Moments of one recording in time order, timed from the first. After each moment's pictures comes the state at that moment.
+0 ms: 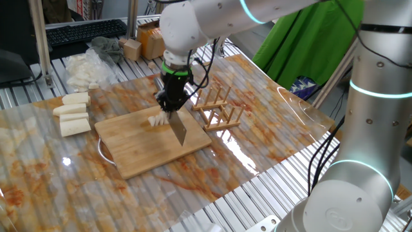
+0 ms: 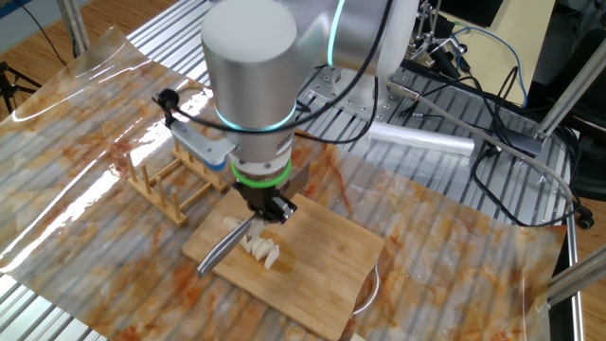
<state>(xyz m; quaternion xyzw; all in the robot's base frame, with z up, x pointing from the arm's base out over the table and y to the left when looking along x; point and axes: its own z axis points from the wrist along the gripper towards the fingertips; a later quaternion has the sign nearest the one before) 0.551 0.029 0.078 -0.07 -1.00 -0.01 0.05</state>
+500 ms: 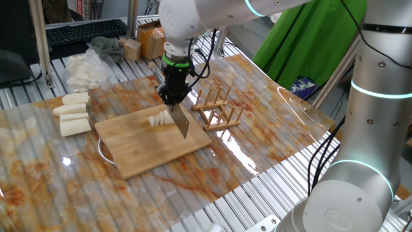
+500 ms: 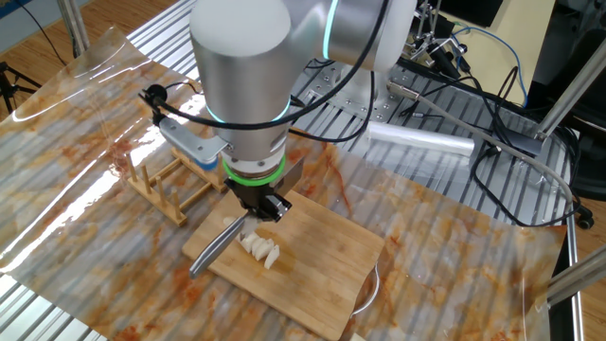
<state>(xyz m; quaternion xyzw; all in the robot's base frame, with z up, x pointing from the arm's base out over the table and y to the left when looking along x) 0.560 0.022 0.087 -0.07 -1.00 0.00 0.05</state>
